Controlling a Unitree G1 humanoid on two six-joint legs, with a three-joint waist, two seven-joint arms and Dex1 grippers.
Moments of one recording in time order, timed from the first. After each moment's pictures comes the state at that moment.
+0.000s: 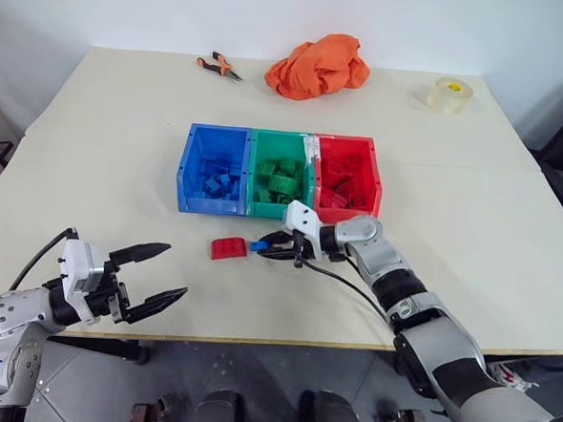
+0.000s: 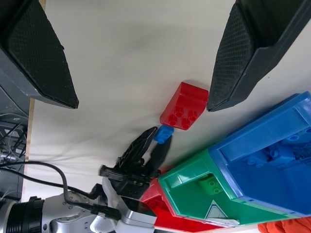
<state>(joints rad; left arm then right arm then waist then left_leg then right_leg) 0.10 0.67 0.36 -0.14 -0.58 0.08 -1.11 -0.90 -0.19 0.29 0.87 0.02 -0.14 1.18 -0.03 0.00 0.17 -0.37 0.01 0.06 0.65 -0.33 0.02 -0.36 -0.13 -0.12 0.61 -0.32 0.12</state>
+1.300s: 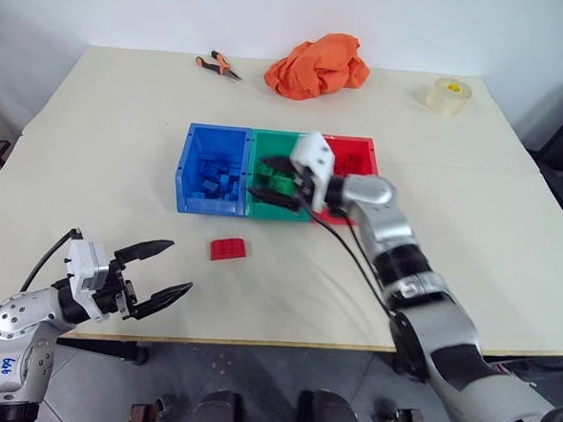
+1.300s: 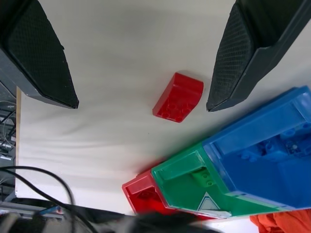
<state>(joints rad) 0.07 0.63 0.33 -0.10 -0.58 0.04 -1.09 -0.94 -0.22 0.11 0.67 0.16 -0.07 1.12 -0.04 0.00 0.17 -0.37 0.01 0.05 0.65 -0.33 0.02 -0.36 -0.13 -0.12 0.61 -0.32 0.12</state>
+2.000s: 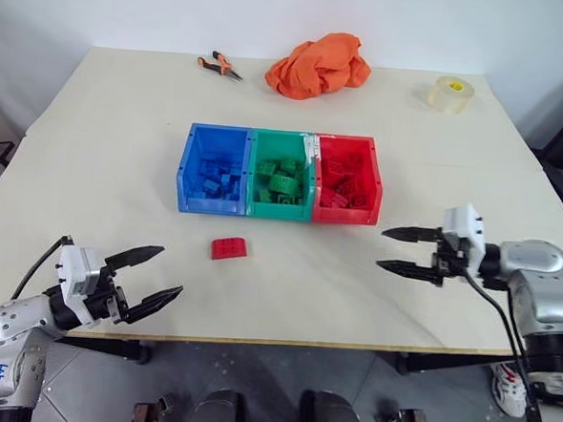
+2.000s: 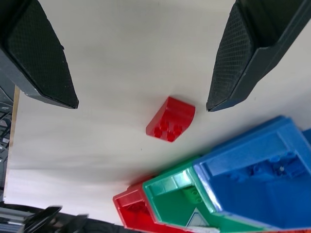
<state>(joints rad) 0.13 0.64 0.38 -0.05 -0.58 0.03 -1.11 -0.43 -0.78 -0.10 0.25 0.38 0.12 1.39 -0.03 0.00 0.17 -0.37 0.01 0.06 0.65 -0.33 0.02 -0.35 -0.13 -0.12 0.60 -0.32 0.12</state>
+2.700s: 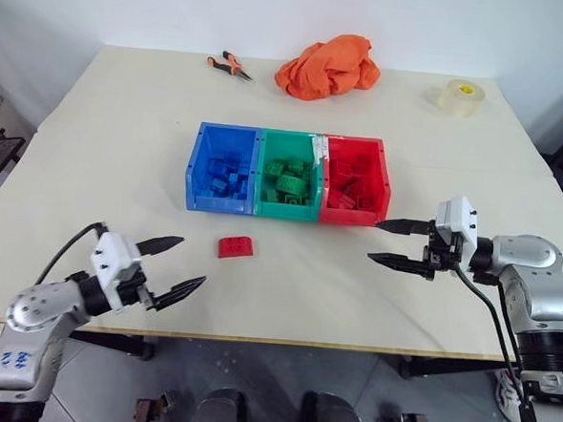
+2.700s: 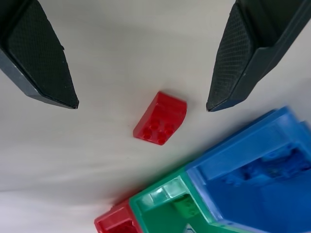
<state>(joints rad) 0.01 0.63 0.21 -0.22 -0.41 0.15 -0.85 -0.47 -0.72 -0.06 0.20 0.38 0.14 1.34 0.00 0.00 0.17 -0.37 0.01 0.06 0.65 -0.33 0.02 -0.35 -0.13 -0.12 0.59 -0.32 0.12</state>
